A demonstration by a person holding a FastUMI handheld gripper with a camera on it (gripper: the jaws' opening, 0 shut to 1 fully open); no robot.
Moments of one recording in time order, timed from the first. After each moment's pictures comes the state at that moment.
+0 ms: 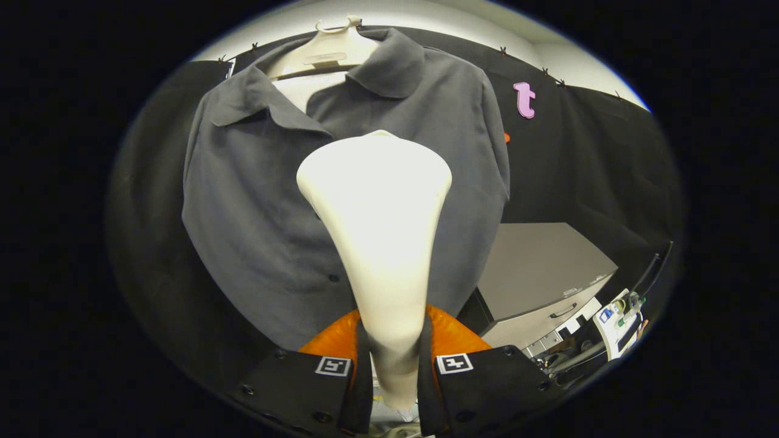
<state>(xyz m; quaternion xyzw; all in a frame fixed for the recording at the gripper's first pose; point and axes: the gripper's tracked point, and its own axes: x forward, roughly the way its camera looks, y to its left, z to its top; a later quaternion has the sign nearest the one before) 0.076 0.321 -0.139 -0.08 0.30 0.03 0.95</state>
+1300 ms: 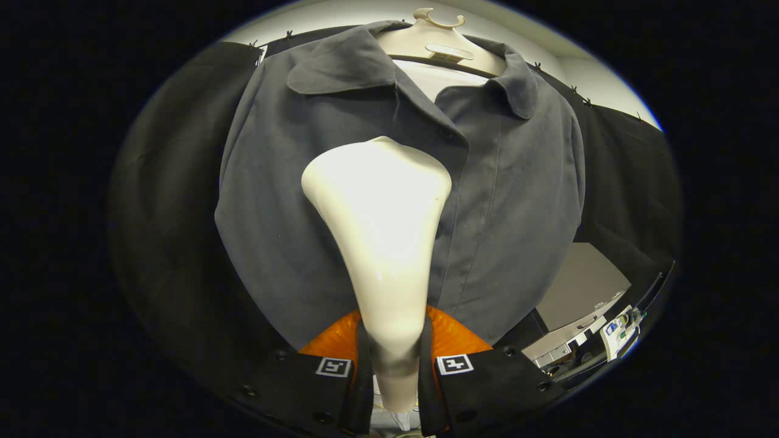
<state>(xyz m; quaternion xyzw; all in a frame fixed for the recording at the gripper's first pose) 0.093 0.426 -0.183 -0.11 0.29 0.06 0.95</state>
